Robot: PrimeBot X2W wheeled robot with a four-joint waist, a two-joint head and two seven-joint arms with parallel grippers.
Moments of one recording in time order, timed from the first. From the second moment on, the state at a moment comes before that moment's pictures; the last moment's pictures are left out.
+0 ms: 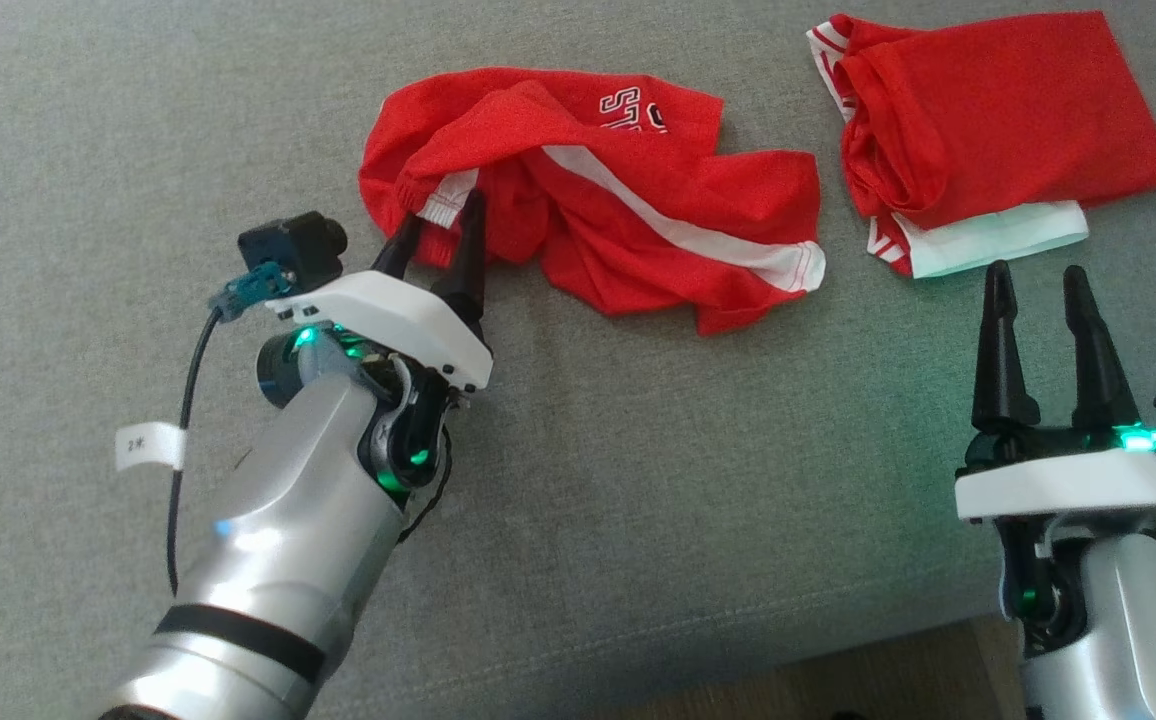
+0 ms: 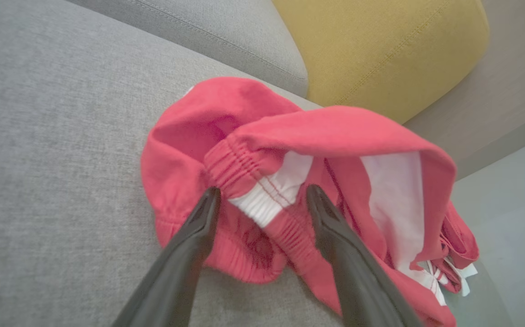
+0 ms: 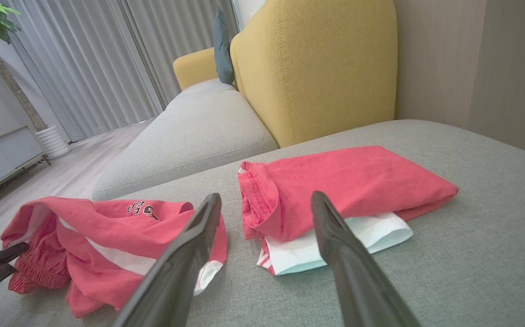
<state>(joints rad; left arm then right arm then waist) -0.69 0.04 -0.60 0.75 -0.88 0.05 -0.23 -0.16 -0.05 -0.03 0.12 0.32 0.12 -0.17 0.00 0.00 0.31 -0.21</state>
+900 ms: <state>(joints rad) -0.70 0.04 -0.64 0.68 -0.84 0.03 -0.25 -0.21 -0.05 0.02 0.28 0.34 0.12 -0.10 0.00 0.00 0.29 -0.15</state>
